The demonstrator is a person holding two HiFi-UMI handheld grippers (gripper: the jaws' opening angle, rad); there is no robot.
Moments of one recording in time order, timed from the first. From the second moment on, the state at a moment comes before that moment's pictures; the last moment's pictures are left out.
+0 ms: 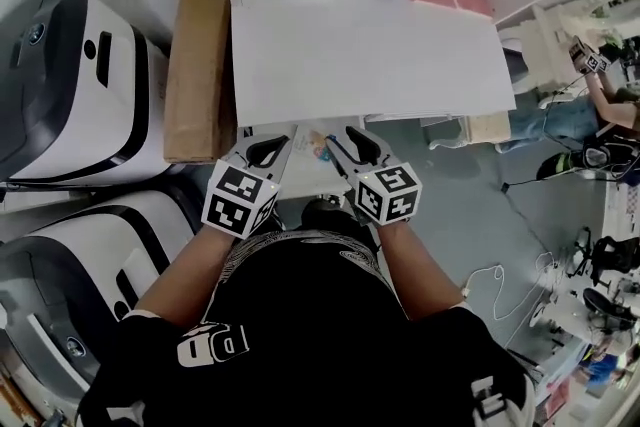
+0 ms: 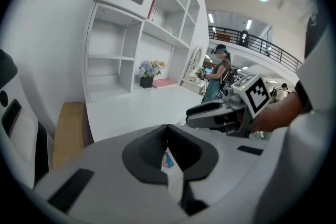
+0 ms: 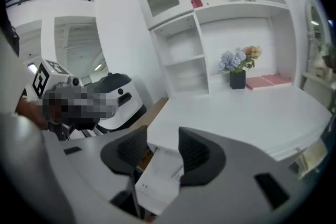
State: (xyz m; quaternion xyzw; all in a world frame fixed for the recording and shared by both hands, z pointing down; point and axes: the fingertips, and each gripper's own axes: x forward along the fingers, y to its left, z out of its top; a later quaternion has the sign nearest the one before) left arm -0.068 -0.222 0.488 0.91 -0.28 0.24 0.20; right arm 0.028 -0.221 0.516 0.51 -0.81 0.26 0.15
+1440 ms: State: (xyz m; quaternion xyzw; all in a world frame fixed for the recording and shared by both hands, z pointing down) left arm 0.018 -0.009 0.477 0.87 -0.39 0.15 0.25; right arm 0.119 -0.013 0.463 0.38 -0.88 0.27 0.04
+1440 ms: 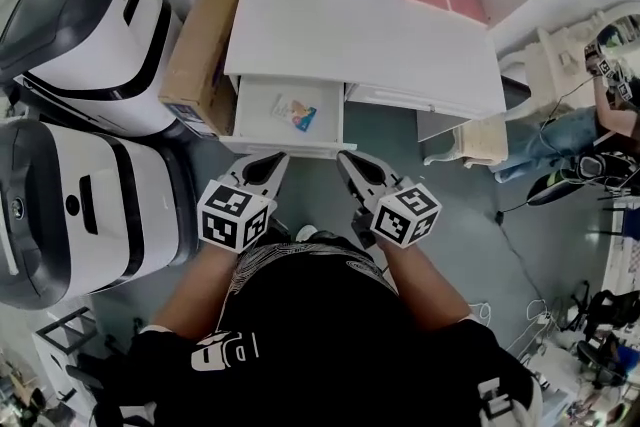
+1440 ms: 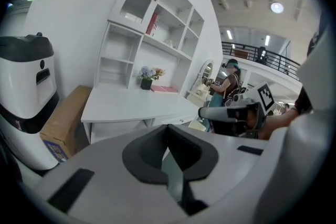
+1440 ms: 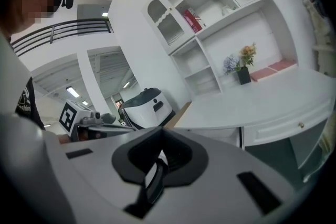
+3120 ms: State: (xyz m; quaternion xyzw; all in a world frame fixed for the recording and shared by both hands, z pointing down) left arm -0.034 0.034 0.429 0.90 -0.35 0.16 0.20; right arm 0.063 0.042 0.431 0.42 -0.88 0.24 0.06
